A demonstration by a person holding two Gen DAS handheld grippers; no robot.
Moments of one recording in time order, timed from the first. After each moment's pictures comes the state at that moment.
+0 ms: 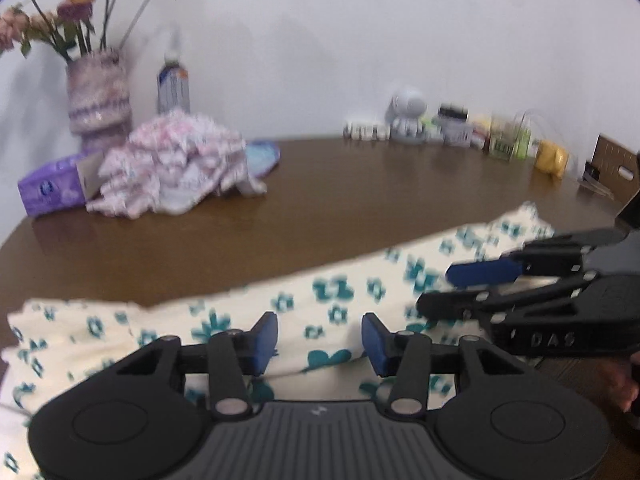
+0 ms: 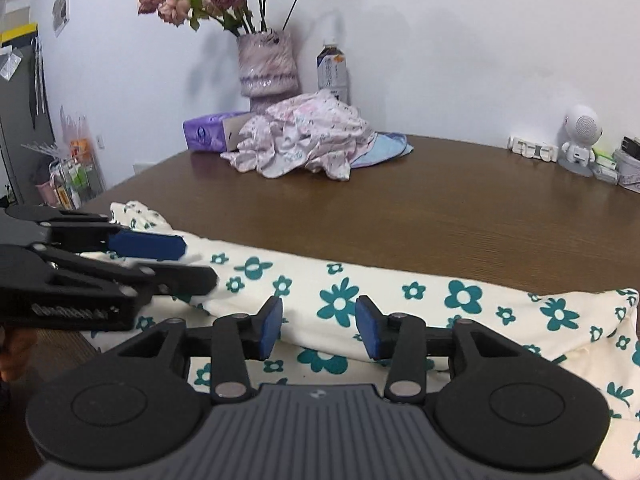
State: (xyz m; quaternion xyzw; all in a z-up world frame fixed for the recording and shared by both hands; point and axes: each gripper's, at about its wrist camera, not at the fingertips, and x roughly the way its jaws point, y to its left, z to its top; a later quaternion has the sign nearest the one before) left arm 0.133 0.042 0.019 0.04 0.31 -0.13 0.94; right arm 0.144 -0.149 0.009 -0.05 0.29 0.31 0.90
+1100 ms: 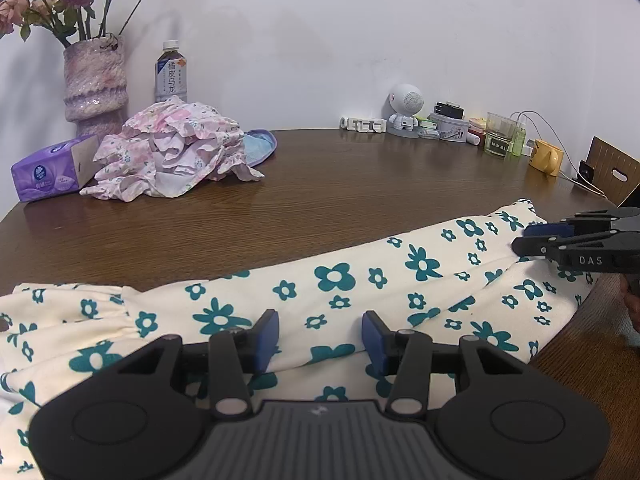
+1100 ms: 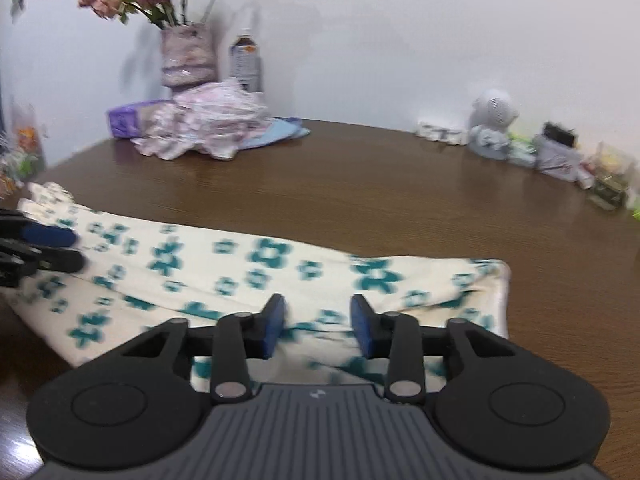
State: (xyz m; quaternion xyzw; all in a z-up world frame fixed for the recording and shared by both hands) left arm 0.131 0.051 0.015 0.02 0.31 -0.14 0.94; right arm 0.166 -0.246 -0.001 -0.09 0.29 0.22 0.93
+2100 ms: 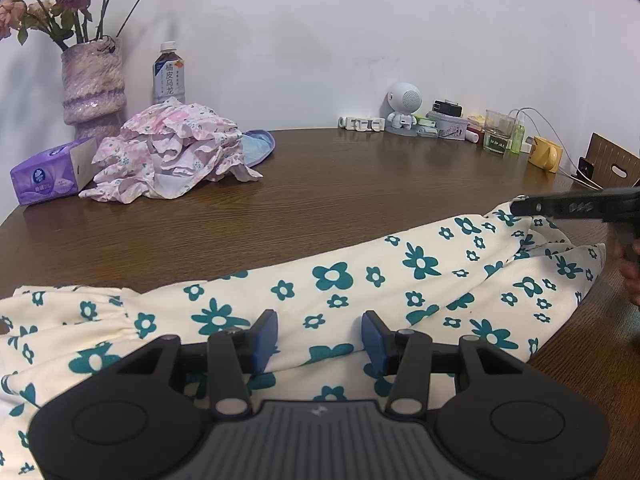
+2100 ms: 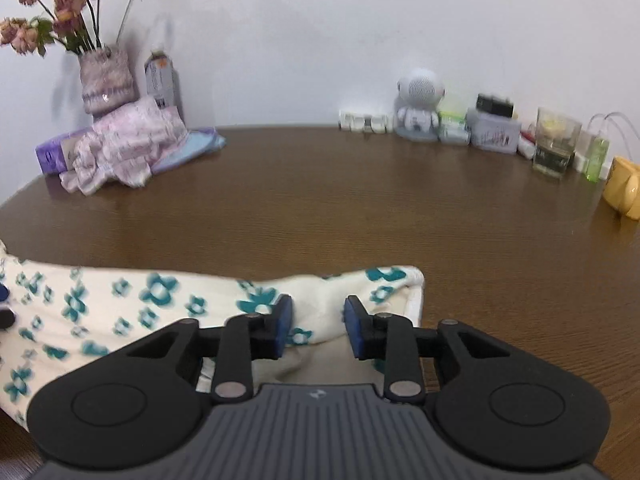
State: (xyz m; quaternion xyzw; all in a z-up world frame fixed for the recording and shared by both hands) left arm 0.131 0.049 0.016 0.03 0.31 -0.14 0.94; right arm 0.197 -0.270 0.007 -0.03 0.29 0.17 0.94
